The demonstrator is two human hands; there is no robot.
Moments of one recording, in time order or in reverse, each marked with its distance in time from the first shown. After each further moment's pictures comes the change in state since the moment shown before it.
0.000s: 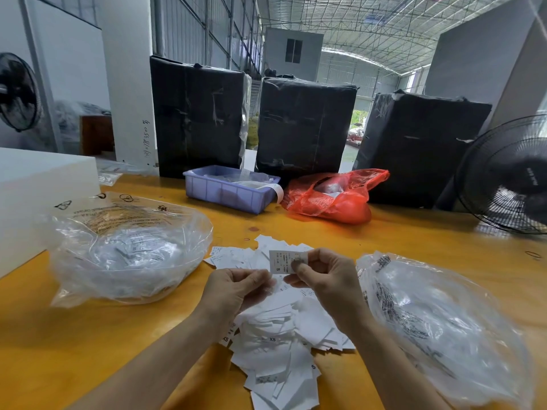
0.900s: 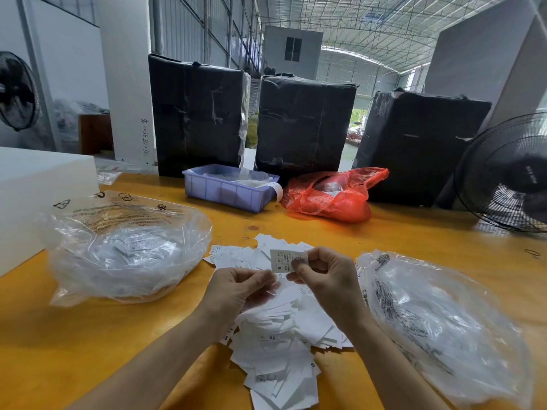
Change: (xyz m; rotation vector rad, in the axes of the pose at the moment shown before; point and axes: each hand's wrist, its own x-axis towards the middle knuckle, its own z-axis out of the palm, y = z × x) left_hand -0.005 0.001 0.002 0.055 -0.090 0.007; right_hand 0.001 0.007 -0.002 -0.131 0.033 -0.066
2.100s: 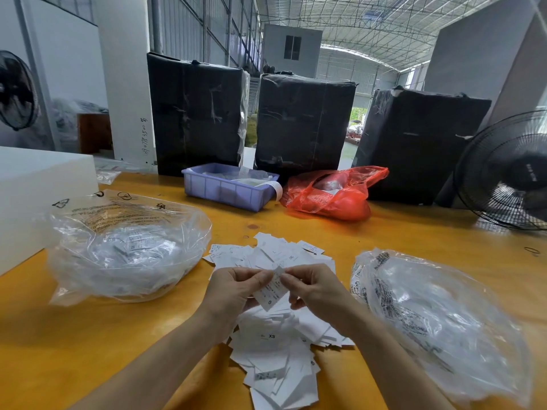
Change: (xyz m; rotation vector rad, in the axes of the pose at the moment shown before) left_hand 0.000 -0.002 0.001 0.040 0.062 0.020; right_hand 0.000 0.000 0.002 -0.132 -0.396 0.237
